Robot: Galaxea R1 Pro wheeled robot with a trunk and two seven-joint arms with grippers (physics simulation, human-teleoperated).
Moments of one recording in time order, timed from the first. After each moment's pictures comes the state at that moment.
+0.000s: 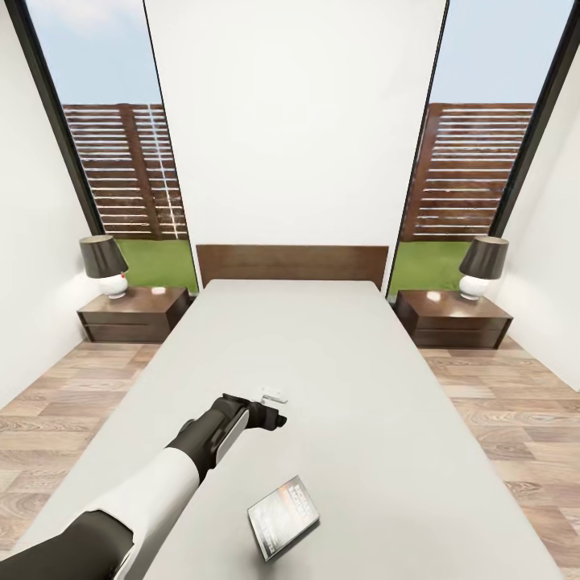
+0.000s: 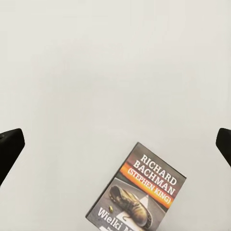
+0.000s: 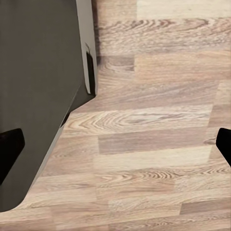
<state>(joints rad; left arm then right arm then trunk) -0.85 -0.14 -0.36 -0.53 0.14 0.56 -0.12 0.12 -0.13 -0.23 0.04 0.16 -0.20 0.03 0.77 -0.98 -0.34</state>
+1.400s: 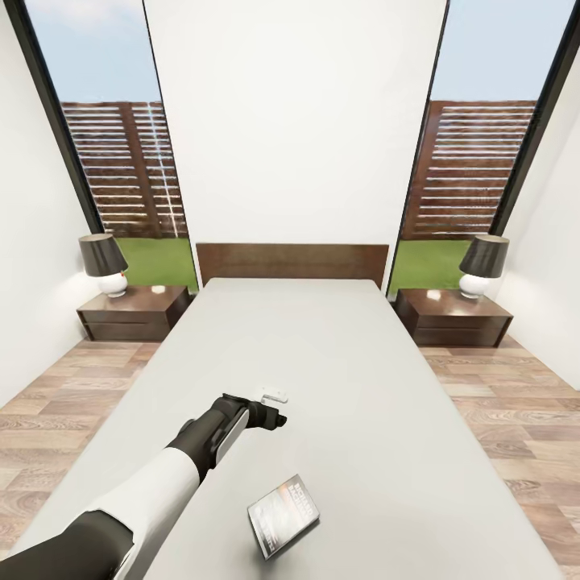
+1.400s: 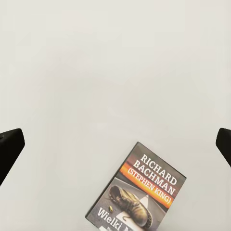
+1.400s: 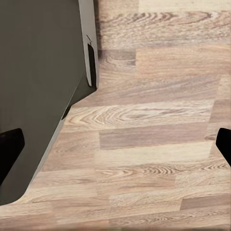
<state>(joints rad) -0.85 -0.14 -0.36 -0.53 0.14 0.56 -0.12 0.13 -0.13 -0.23 0.04 0.16 -0.20 0.03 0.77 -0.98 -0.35</state>
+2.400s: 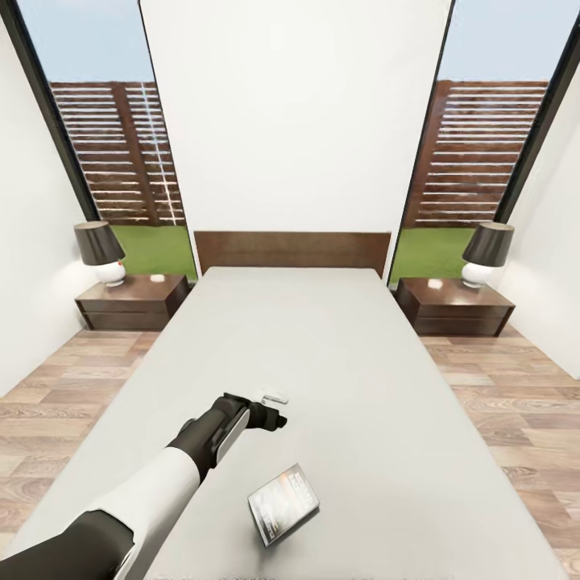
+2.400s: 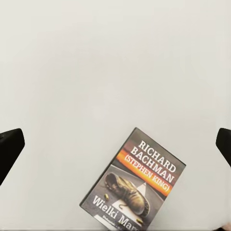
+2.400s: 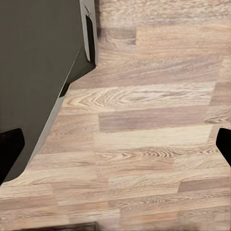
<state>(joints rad) -0.85 -0.14 -0.36 -0.53 0.14 0.58 -0.12 0.14 -0.12 -0.23 0.04 0.16 -0.19 0.03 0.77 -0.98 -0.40</state>
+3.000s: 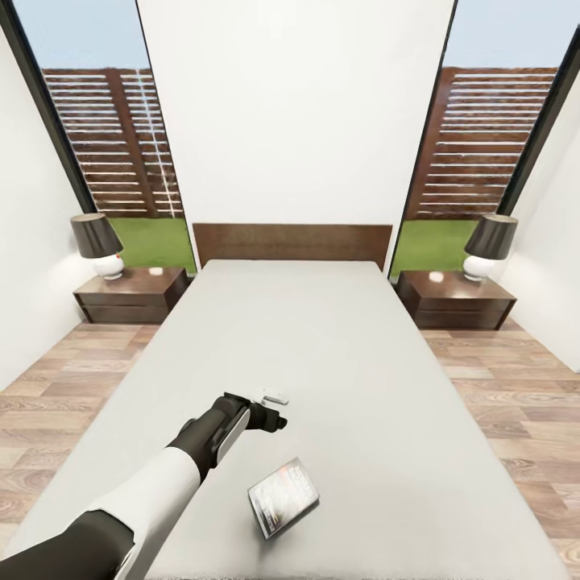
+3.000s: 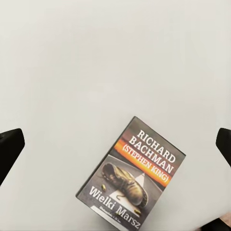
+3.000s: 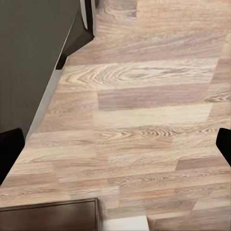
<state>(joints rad) -0.85 -0.14 -0.36 -0.53 0.14 0.61 -0.12 0.14 -0.12 -0.23 0.04 0.16 -0.13 0.03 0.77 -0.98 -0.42</state>
